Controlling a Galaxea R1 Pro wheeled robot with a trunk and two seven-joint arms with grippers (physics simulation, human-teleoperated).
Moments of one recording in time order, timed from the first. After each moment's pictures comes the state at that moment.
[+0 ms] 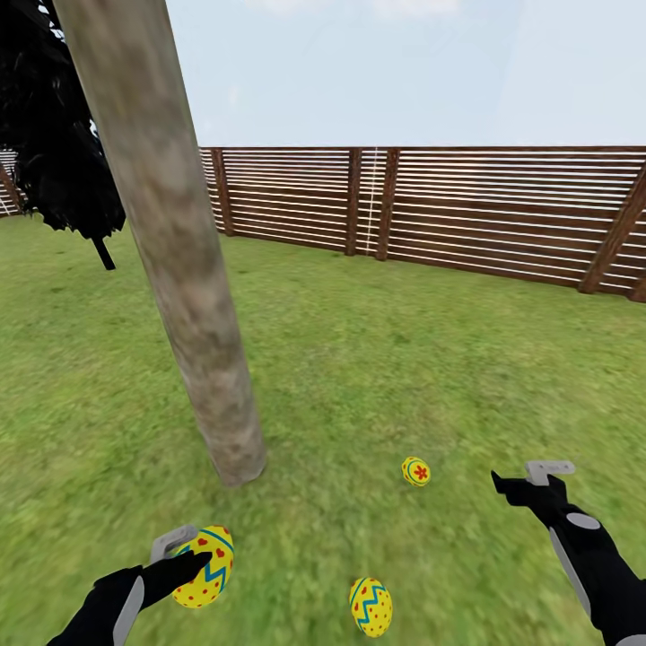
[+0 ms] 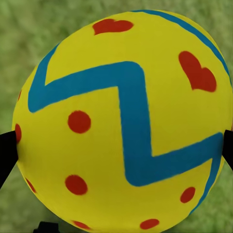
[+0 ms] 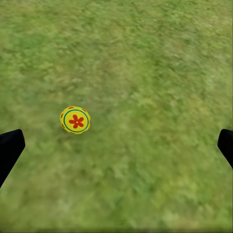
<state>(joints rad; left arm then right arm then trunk) -0.42 0.05 0.43 -0.63 -0.04 0.44 -0.30 -0.43 -0.27 -0.21 -0.93 0.08 0.19 0.15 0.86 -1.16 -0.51</state>
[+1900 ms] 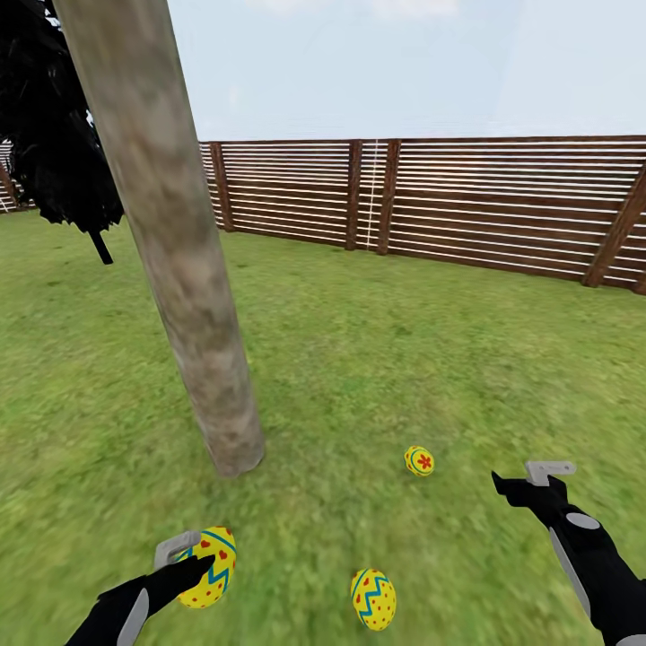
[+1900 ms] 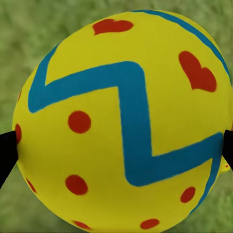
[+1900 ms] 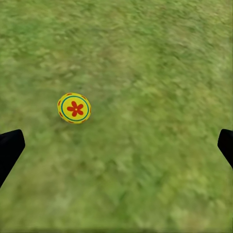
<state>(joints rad) -0.42 0.05 0.43 -0.56 -0.04 0.30 -0.29 -0.43 -0.27 -0.21 -0.93 0.08 0.20 0.14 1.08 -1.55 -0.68</state>
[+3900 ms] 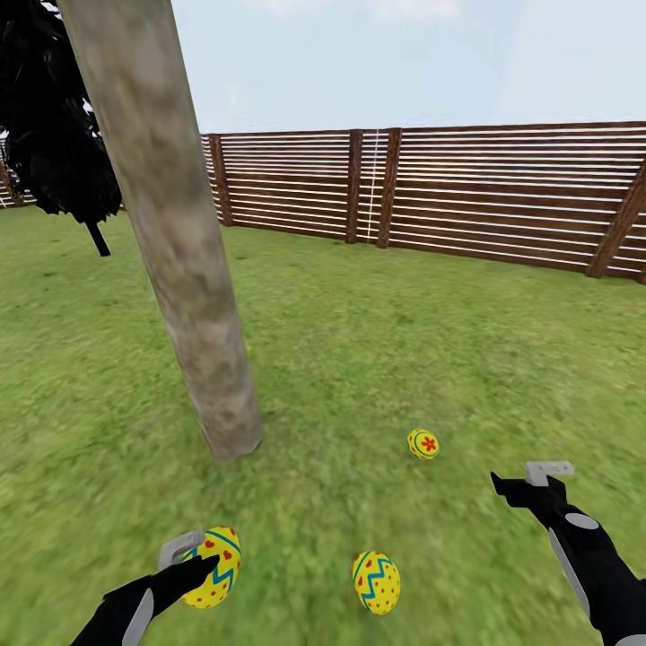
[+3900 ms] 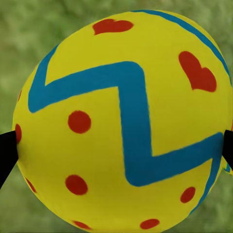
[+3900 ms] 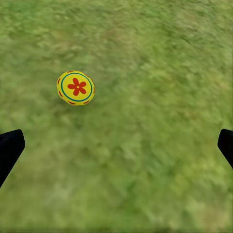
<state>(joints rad) -0.42 0.03 0.43 -0.56 -0.04 0.30 -0.29 -0.43 -0.27 -0.21 -0.93 0.08 0.20 0.14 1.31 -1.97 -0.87</state>
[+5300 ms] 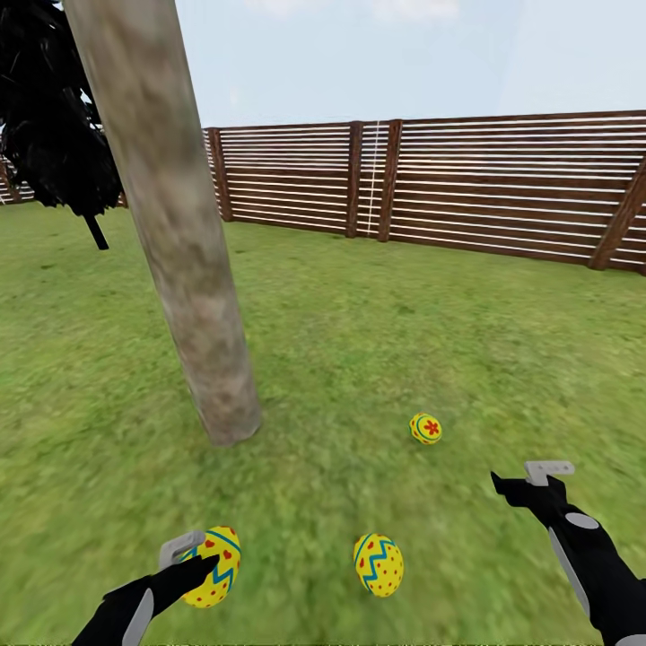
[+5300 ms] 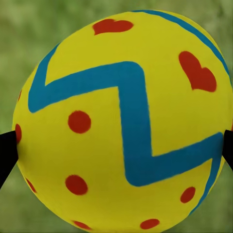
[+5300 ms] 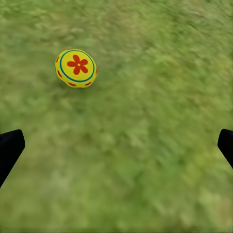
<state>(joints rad) -0.42 0.03 0.43 -0.56 -0.04 0.29 -0.29 -0.43 -0.27 -0.21 -0.93 0.08 0.20 0.14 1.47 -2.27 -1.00</state>
